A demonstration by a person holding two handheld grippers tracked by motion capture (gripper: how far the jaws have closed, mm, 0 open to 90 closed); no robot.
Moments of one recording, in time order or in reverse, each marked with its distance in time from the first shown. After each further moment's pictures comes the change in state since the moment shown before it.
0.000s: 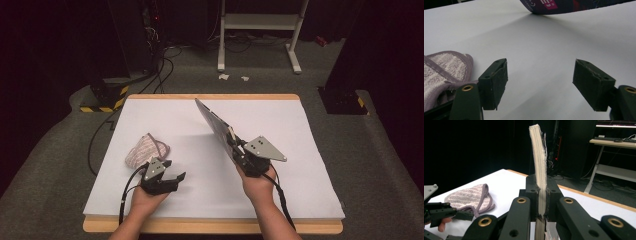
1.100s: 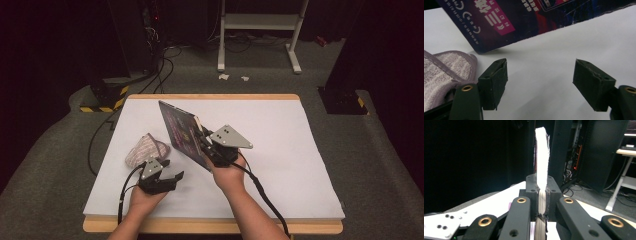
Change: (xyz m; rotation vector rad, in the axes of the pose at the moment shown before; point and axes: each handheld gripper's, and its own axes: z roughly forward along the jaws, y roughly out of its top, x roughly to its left) left arm 0.004 0.000 -0.003 -0.010 -0.001 -0.022; right arm 0.050 0.030 0.049 -0.043 0.129 -0.010
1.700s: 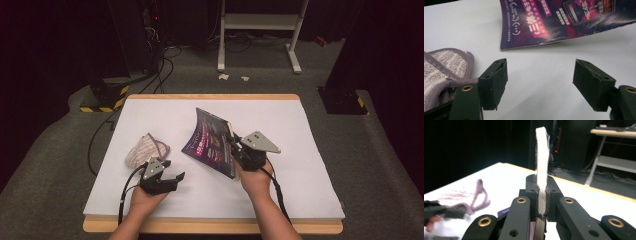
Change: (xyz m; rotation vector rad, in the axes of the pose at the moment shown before) left arm -0.002 -0.001 0.003 0.019 -0.002 0.003; right arm -0.057 -0.041 -0.036 0.108 -0.142 0.039
